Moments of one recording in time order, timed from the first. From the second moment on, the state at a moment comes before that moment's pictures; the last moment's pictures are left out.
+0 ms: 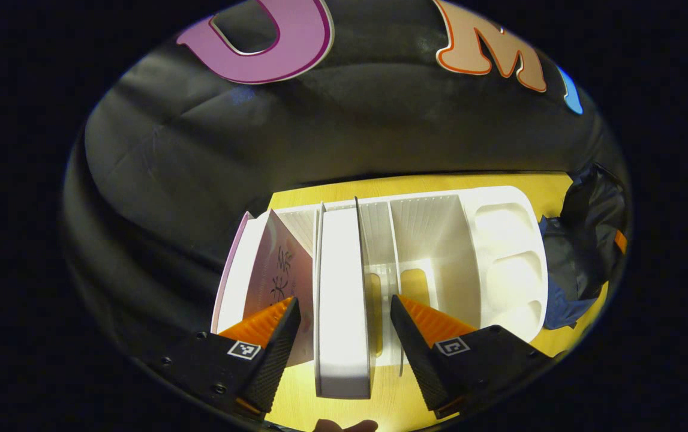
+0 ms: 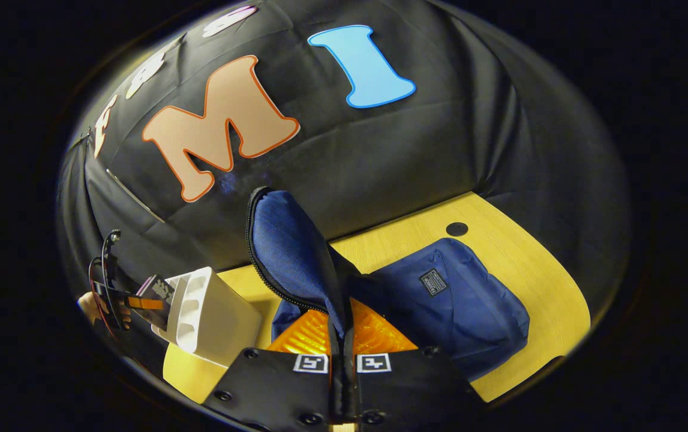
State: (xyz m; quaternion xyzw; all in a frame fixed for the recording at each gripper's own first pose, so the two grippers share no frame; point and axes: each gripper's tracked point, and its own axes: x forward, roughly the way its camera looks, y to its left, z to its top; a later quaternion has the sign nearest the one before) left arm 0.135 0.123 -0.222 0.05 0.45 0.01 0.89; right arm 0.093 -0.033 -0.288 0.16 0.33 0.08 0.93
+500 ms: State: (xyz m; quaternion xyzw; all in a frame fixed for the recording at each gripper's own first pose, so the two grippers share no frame) left arm 0.128 0.109 -0.238 0.03 0.53 -0.01 0.85; right arm 0.092 -0.034 -0.287 0.17 0.34 0.08 0.92
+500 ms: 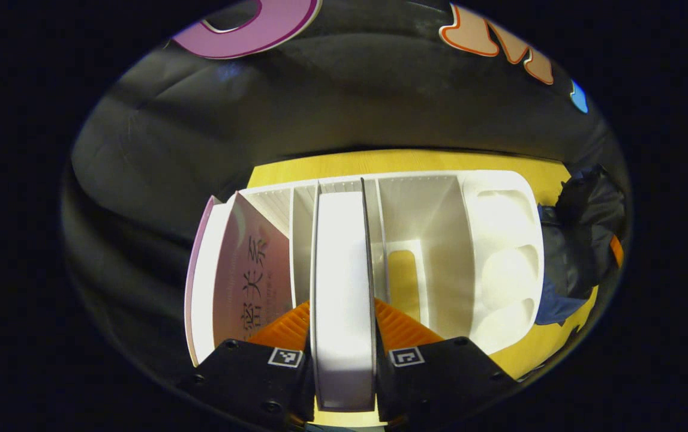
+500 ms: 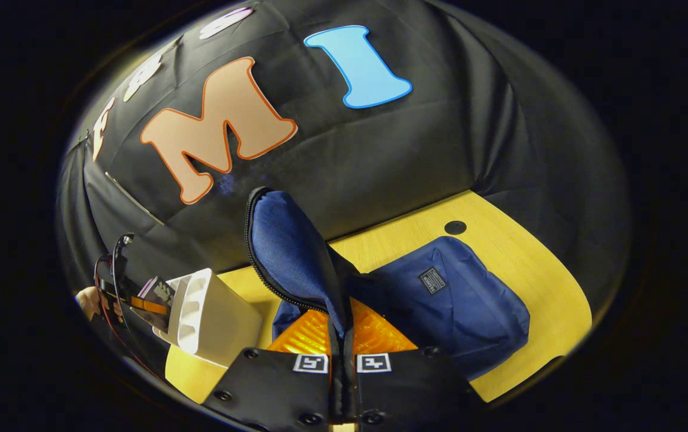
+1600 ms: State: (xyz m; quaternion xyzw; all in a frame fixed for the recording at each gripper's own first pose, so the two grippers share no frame) left arm 0.110 0.143 -0.118 -0.08 0.45 -0.02 0.89; right arm 0.093 -0.036 -0.287 0.16 0.34 0.07 0.92
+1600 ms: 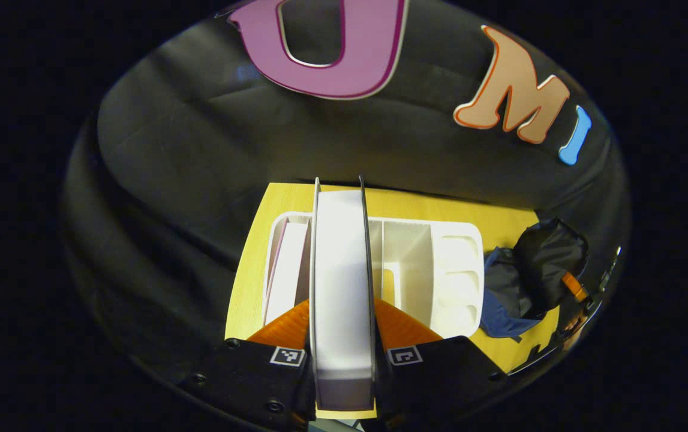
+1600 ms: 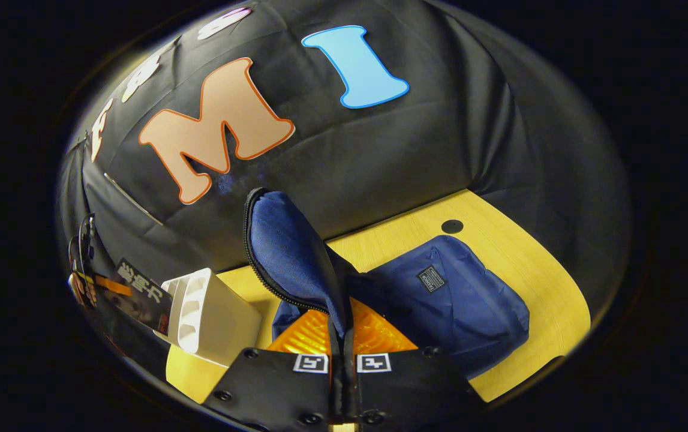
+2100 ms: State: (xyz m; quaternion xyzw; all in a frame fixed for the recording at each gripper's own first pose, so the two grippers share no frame) left arm 0.117 0.122 -0.015 -0.21 0.36 -0.08 0.91; right arm 0.093 -0.038 -0.285 0.17 0.34 0.06 0.92
